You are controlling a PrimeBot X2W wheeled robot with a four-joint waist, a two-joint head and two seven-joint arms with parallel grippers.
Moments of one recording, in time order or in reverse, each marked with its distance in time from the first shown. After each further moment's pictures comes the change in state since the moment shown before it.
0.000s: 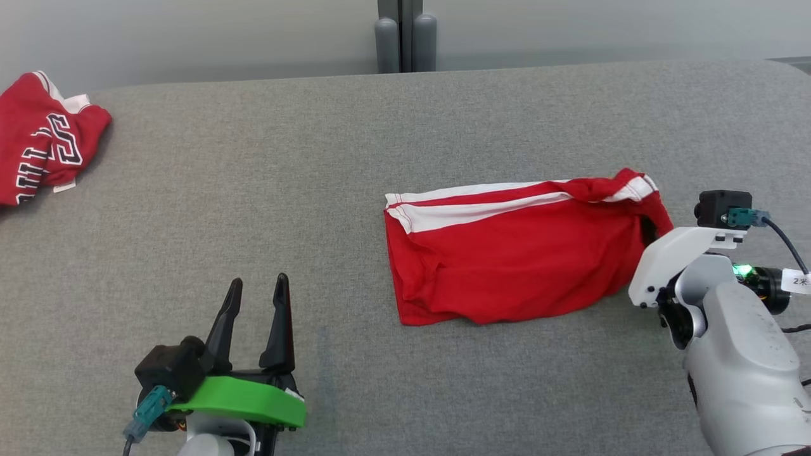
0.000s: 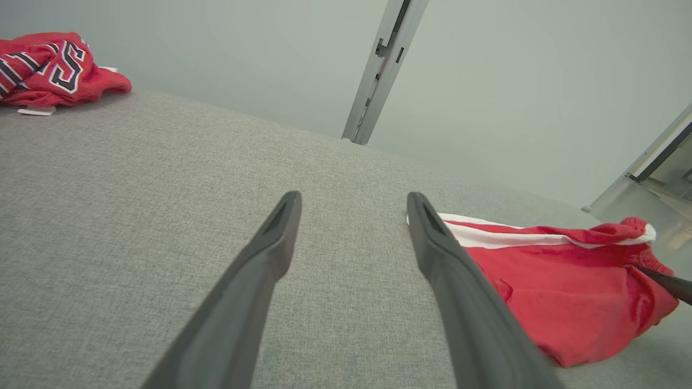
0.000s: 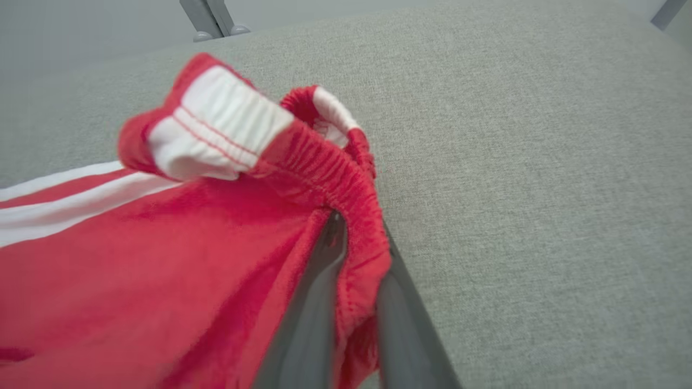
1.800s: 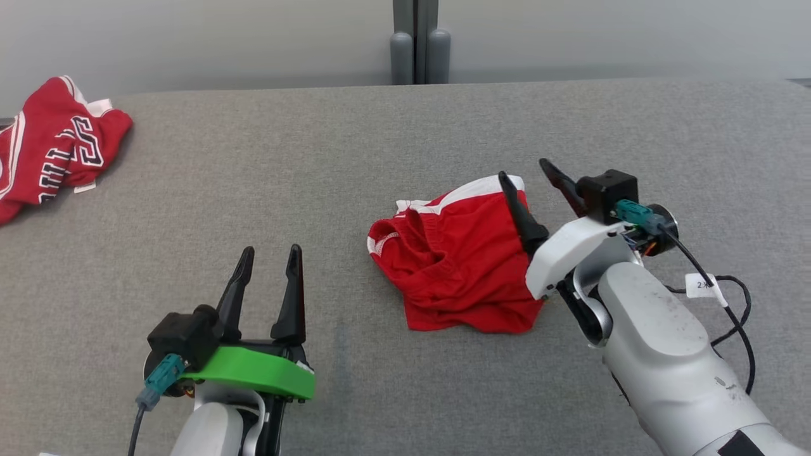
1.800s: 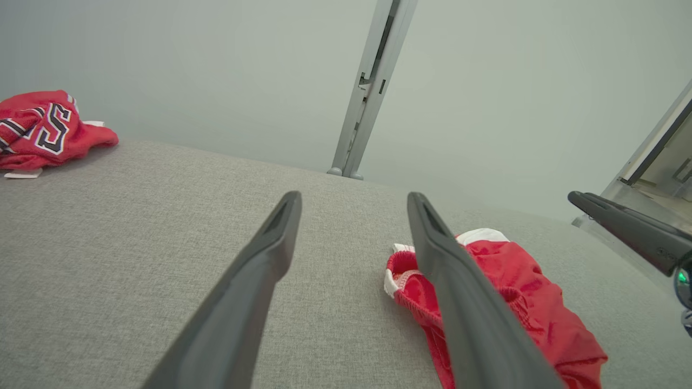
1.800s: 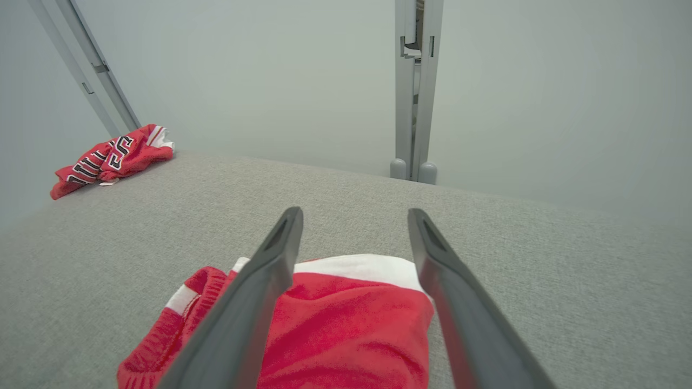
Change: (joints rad) left arm -0.086 -0.001 -0.034 0.029 0.028 0.000 0.000; right arm -0.067 0.052 0.486 -0.085 0.159 0.000 -0.314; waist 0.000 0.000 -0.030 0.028
